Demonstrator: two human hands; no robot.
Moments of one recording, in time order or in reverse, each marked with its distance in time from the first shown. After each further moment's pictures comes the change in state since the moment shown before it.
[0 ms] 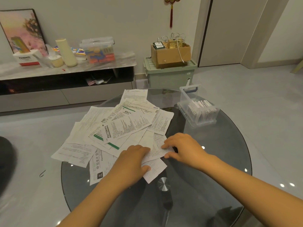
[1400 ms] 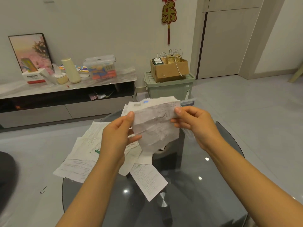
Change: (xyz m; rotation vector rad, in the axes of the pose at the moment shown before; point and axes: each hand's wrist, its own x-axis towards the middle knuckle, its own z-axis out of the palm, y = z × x) left_hand 0.023 0.034 -0.090 -1.322 0.572 -0.282; right_hand 0.006 -0.019 -0.101 1.273 0.517 0.251
